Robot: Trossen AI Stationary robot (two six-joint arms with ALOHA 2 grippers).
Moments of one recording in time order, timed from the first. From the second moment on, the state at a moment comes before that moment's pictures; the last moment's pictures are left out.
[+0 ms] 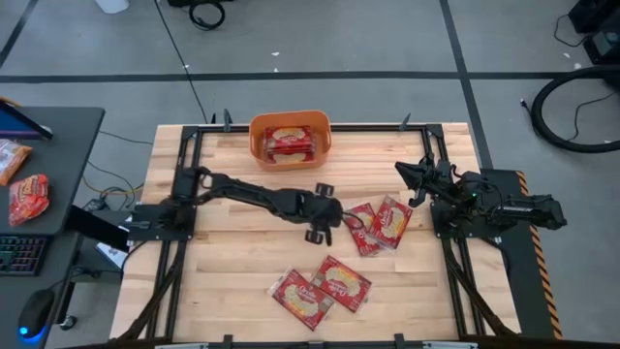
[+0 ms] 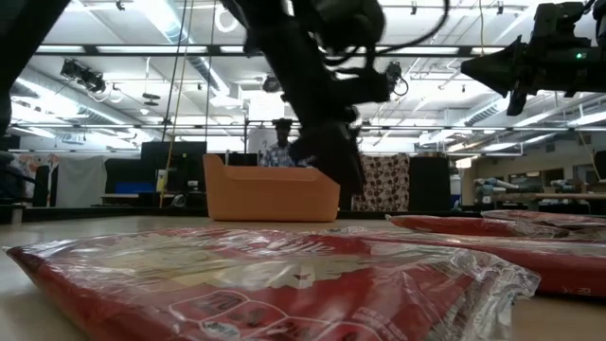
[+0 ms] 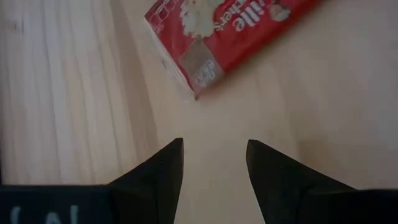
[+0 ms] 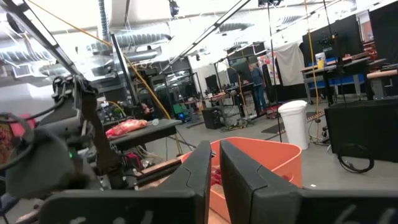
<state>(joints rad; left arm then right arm) -0.06 2.10 1.54 -0.43 -0.31 0.36 -0.13 0.05 0.01 0.33 0.32 0.16</state>
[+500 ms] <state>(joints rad) -0.06 2.29 1.70 -0.40 -0.33 0.82 -0.13 0.05 0.01 0.33 0.32 0.16</state>
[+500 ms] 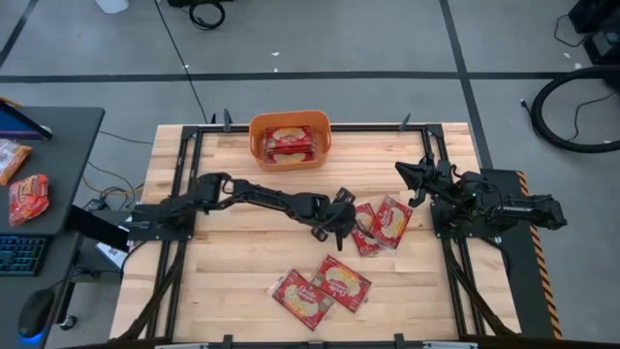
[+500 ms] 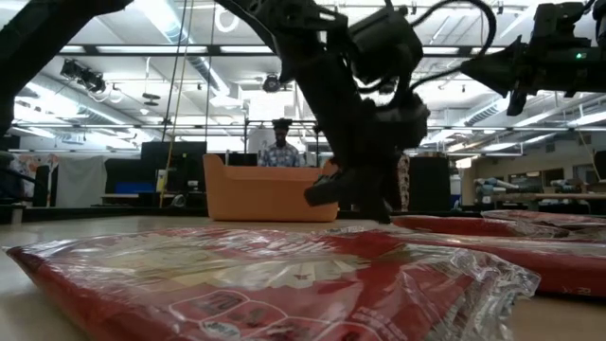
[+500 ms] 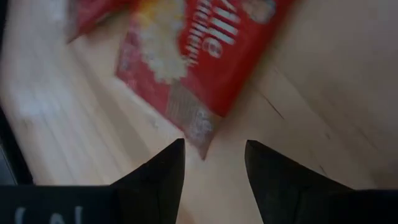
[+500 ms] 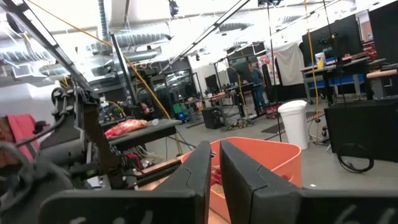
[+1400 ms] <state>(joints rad) -0.09 2.26 1.87 -0.83 -0.53 0.72 -0.13 0.05 0.01 0.33 0.32 0.16</state>
